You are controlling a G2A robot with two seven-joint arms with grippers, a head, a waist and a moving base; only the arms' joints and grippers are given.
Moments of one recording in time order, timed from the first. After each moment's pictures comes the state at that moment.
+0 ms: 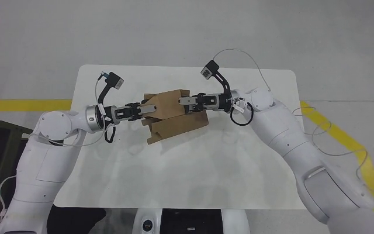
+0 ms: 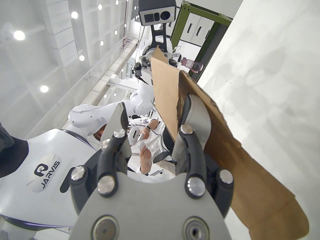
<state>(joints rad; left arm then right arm) 1.06 -0.92 -1.37 -1.59 -0.41 -0.30 -1.13 -0.45 -1.30 0.64 -0.87 0.83 -0.57 1.25</state>
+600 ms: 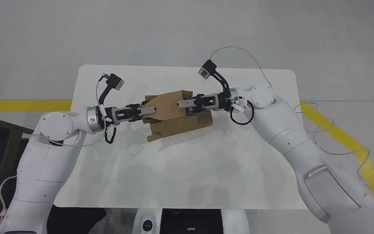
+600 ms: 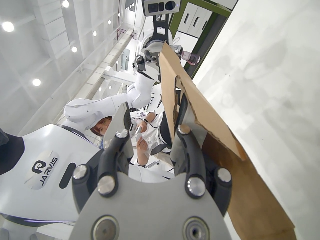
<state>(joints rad) 1.06 -0.92 -1.36 -1.58 -0.40 -0.30 -1.13 -0.44 -1.31 0.65 -0.88 0.76 -0.54 1.28</state>
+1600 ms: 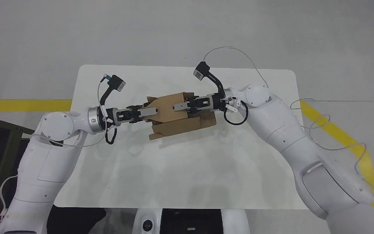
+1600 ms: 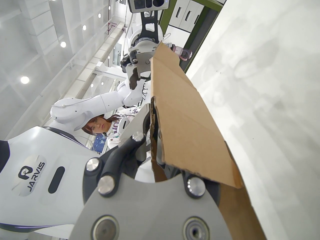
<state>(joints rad) 1.06 -0.92 -1.35 -1.58 -0.40 -0.30 -1.14 -0.40 -1.33 0.58 -0.84 0.75 -0.57 1.25</state>
